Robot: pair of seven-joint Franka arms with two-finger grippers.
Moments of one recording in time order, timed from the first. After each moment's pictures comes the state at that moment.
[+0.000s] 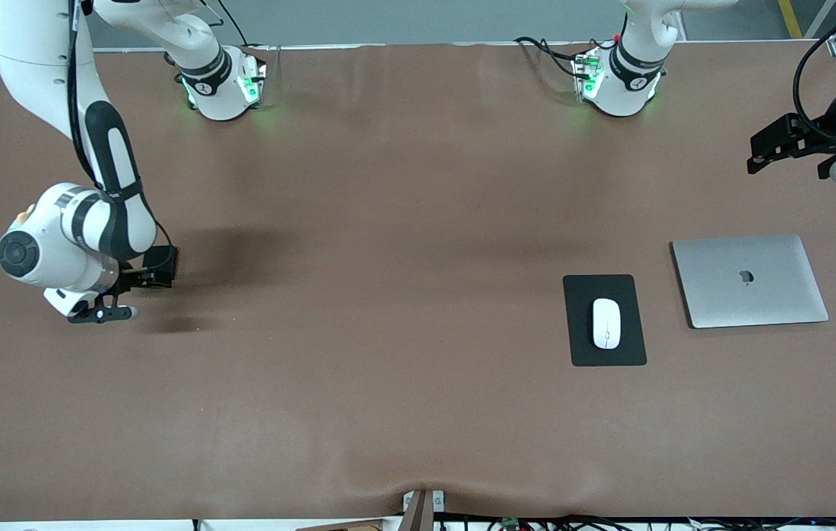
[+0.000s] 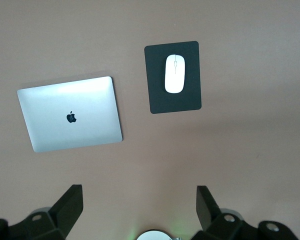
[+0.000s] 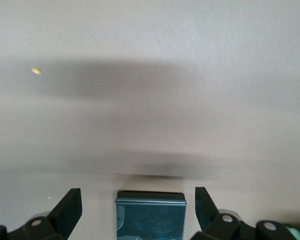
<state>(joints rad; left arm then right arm) -0.05 -0.01 -0.03 -1.50 -0.01 1.43 0.02 0.36 0.49 -0.53 -2.01 0.29 2.26 -0.44</state>
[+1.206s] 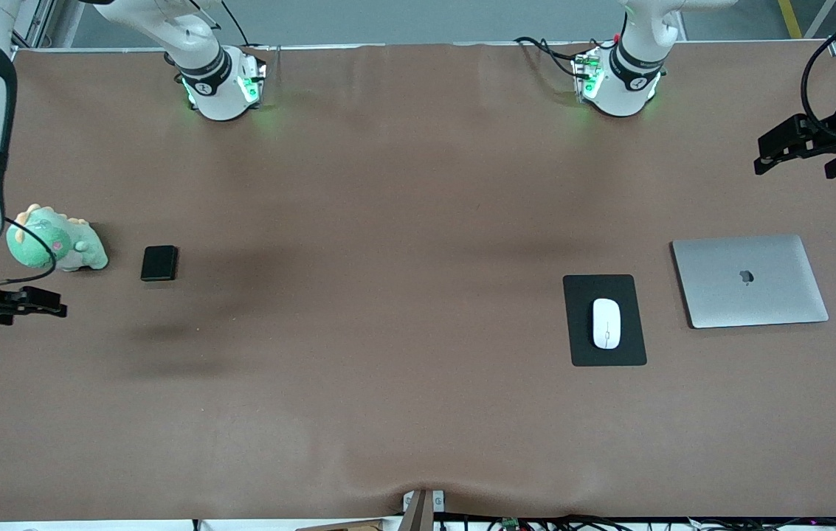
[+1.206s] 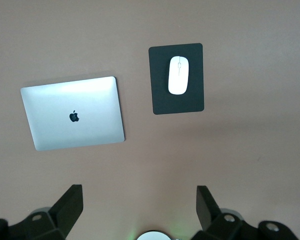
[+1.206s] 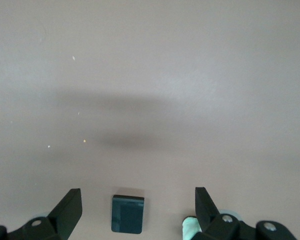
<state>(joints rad) -0.03 -0.01 -0.03 -1.49 -0.01 1.43 0.02 0.22 0.47 -0.54 -1.43 0.28 1.83 -0.47</state>
